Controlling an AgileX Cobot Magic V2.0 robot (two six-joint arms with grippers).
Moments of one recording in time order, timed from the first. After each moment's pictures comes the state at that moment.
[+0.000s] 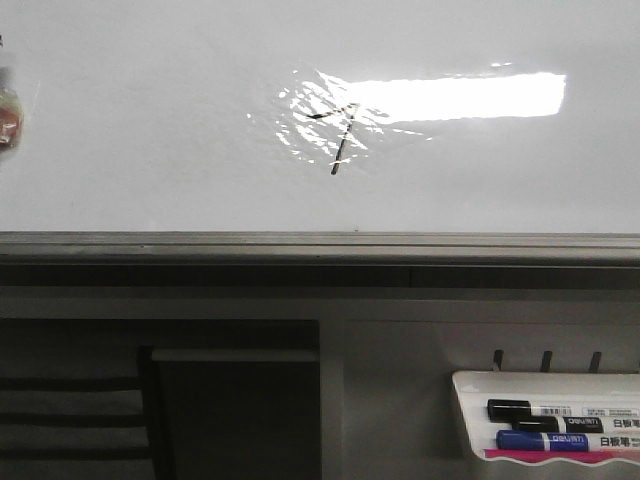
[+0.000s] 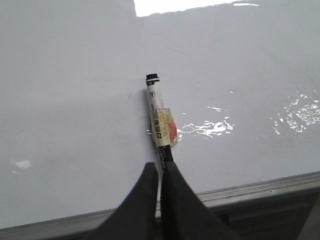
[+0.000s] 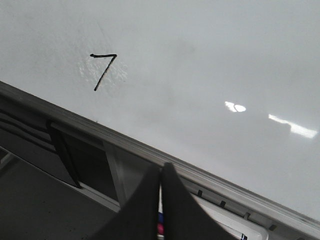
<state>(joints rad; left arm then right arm) -0.16 0.50 -0.48 -0.13 0.31 0.17 0.38 0.53 -0.62 -0.03 0.56 0.00</state>
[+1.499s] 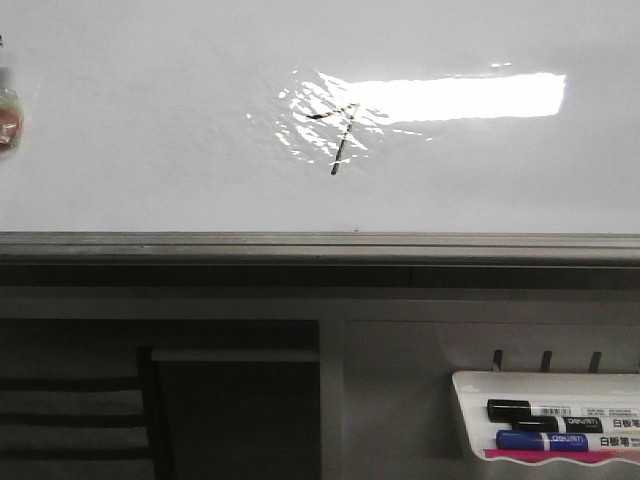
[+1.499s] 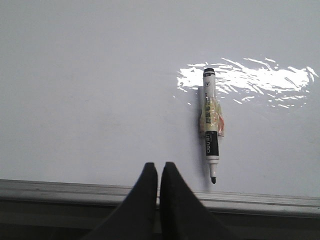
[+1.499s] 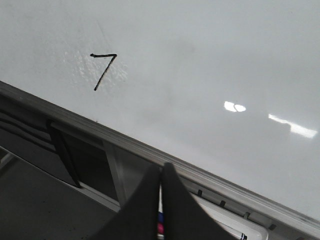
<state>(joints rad) -0.02 0.00 0.00 -0.05 0.03 -0.02 0.38 0.53 -0.62 -0.03 0.56 0.00</state>
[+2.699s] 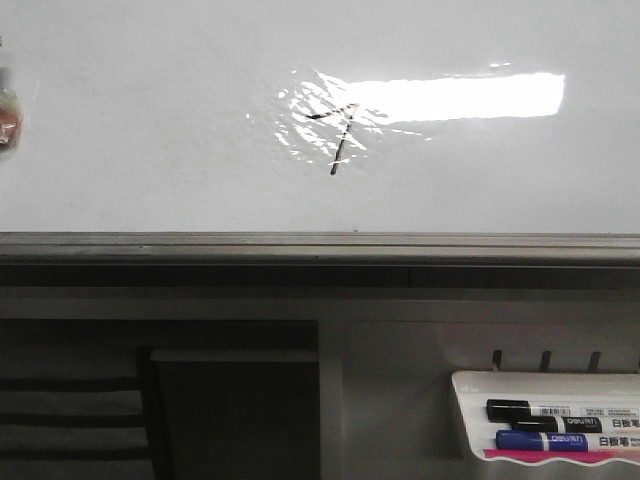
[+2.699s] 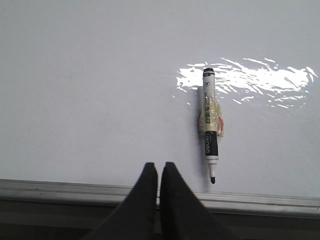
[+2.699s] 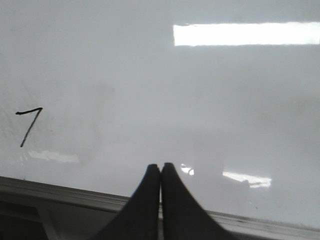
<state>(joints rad) -0.02 0.00 0.00 -0.05 0.03 -0.03 0.09 0.21 -0.27 0.01 0.23 0.00</state>
